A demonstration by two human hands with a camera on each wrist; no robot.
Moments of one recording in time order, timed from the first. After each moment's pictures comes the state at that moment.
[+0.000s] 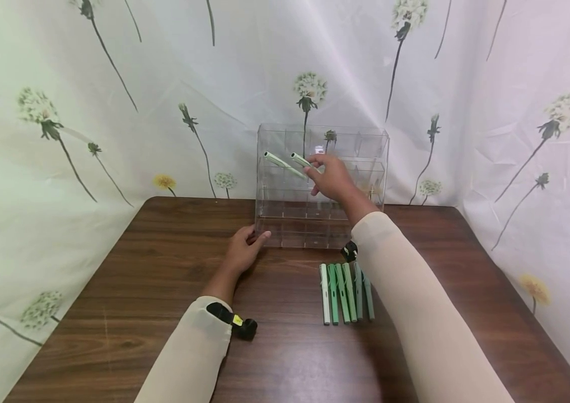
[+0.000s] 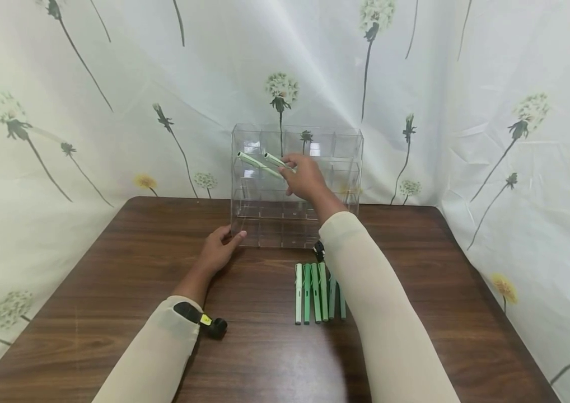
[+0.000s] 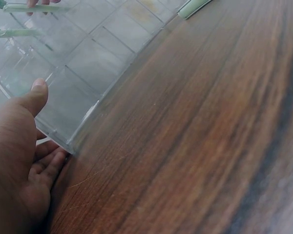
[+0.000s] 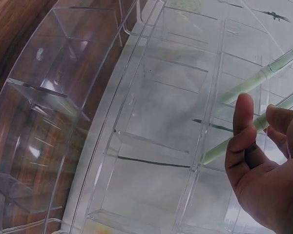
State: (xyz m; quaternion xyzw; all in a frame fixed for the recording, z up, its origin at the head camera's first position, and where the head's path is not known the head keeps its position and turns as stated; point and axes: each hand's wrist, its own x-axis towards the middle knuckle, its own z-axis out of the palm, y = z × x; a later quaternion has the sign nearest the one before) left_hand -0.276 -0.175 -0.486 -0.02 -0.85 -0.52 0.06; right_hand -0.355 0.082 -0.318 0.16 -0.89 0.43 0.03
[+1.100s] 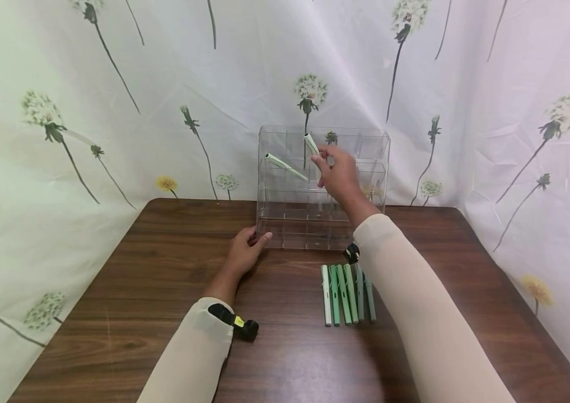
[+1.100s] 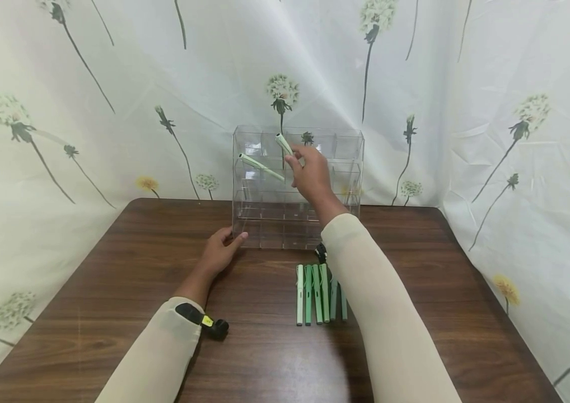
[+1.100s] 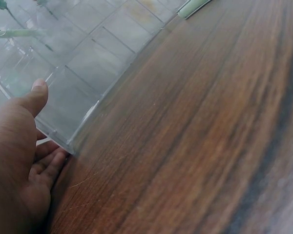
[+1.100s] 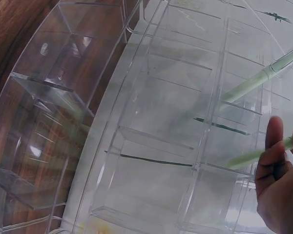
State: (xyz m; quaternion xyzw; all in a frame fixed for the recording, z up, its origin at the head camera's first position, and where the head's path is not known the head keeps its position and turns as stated) left_hand -0.275 -0.176 -0.487 -0.03 -0.85 -0.51 0.06; right_hand -0.351 0.083 -0.319 0.15 -0.84 0.49 0.17
